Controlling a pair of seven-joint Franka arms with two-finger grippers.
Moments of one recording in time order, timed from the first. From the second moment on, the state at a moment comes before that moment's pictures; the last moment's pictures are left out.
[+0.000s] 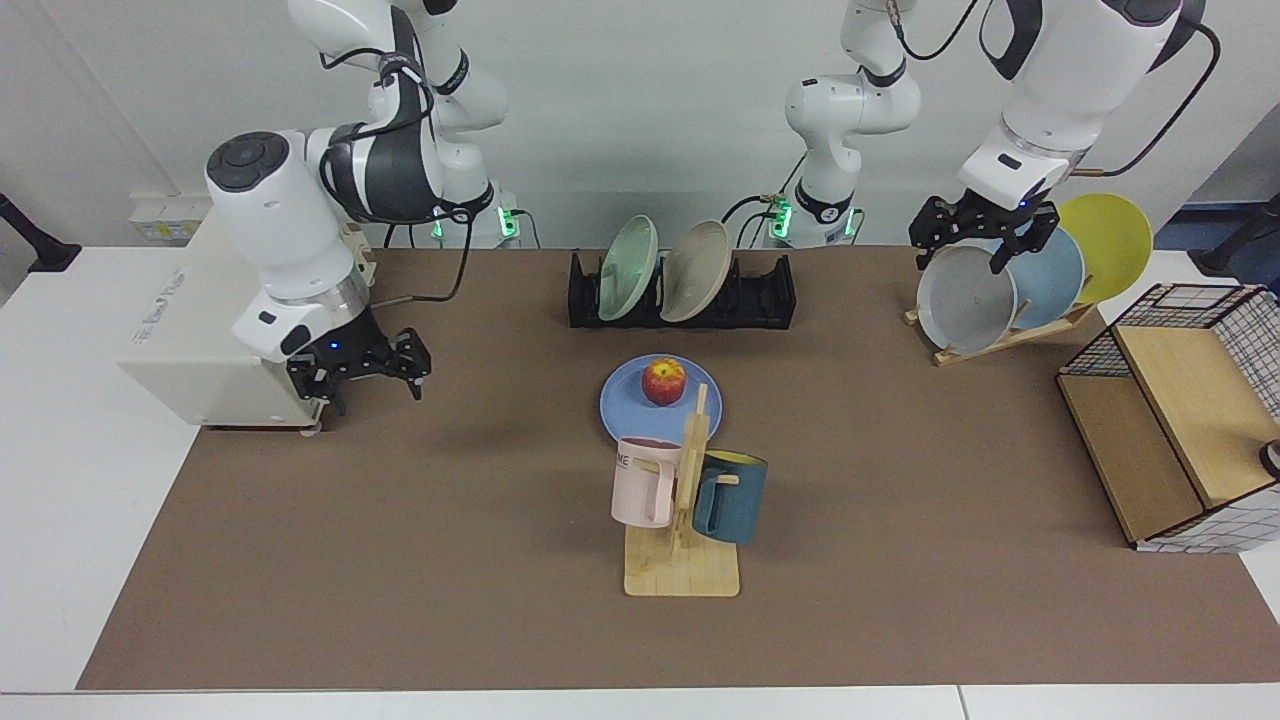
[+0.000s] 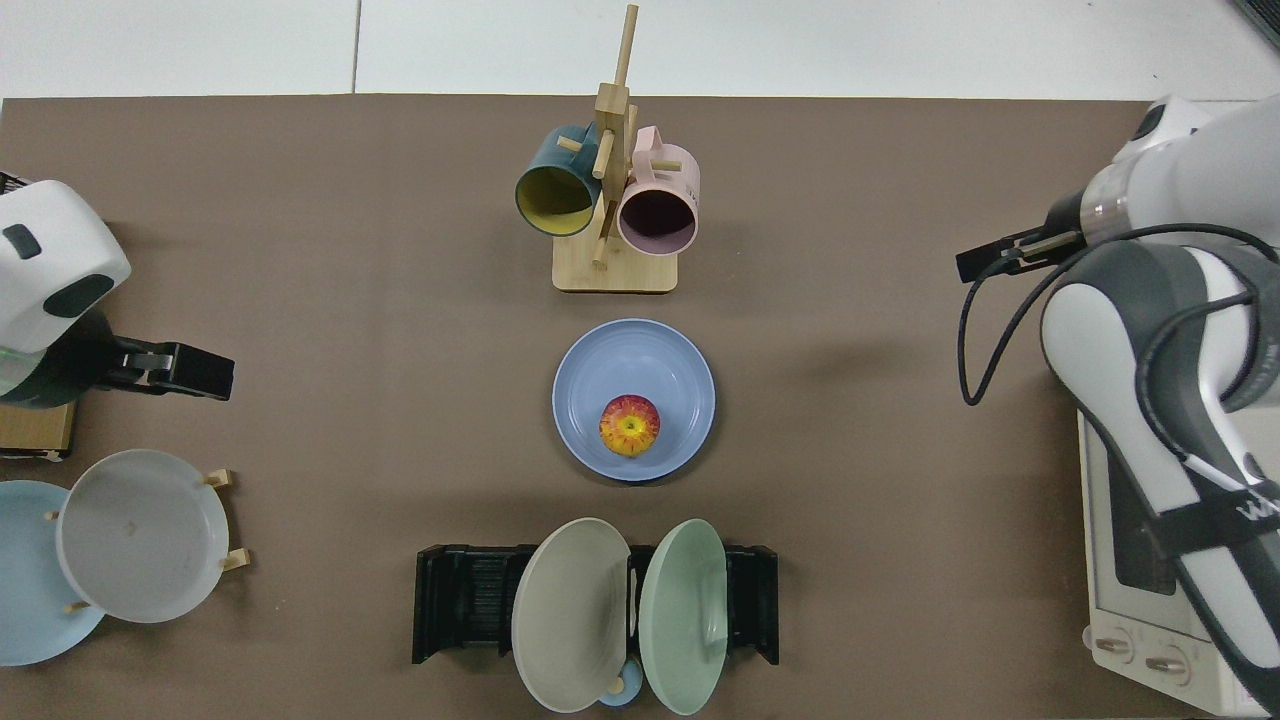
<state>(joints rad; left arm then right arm) -0.01 -0.05 -0.08 -1.66 0.01 1.56 0.05 0.13 0.19 -0.12 -1.66 0.04 1.97 -0.21</state>
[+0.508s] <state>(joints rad) -0.01 -0.05 -0.08 -1.66 0.01 1.56 0.05 0.14 0.04 -0.11 -1.66 0.03 1.78 -0.13</state>
